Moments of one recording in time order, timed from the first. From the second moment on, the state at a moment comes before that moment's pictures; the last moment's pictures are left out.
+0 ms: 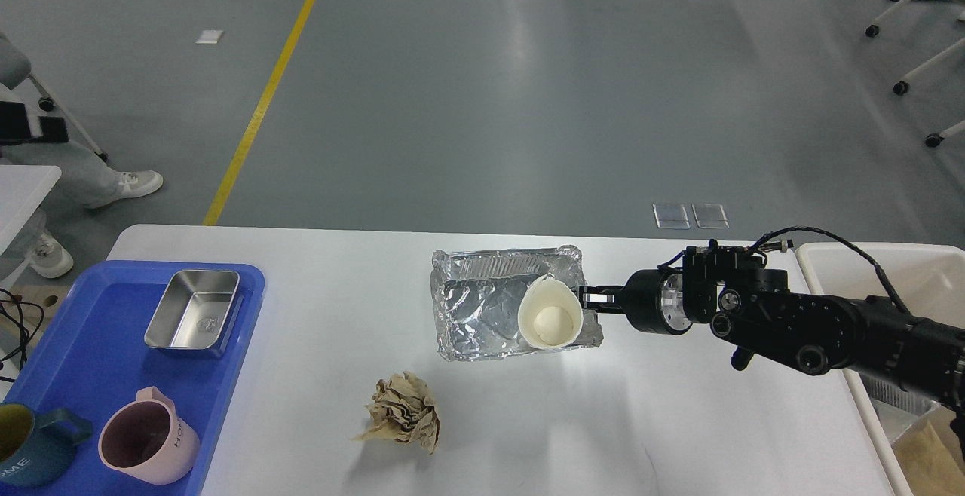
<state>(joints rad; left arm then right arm) -1.89 1.51 0.37 -1.56 0.93 -0.73 -0.03 0.94 -0.39 0.02 1.08 -1.05 0.22 0.09</state>
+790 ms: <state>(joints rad) -1.89 1.69 0.29 -1.61 0.94 -0.82 -0.02 0.95 -0.36 0.01 1.07 -1.05 0.22 0.09</state>
